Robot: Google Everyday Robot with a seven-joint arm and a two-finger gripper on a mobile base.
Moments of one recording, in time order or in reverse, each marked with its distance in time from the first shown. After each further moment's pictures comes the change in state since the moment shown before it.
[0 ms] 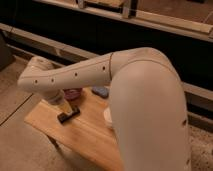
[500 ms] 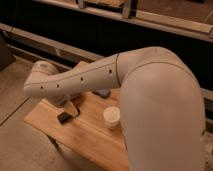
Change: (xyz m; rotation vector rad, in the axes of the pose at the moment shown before) arm 0.024 0.029 0.000 0.040 0.071 0.016
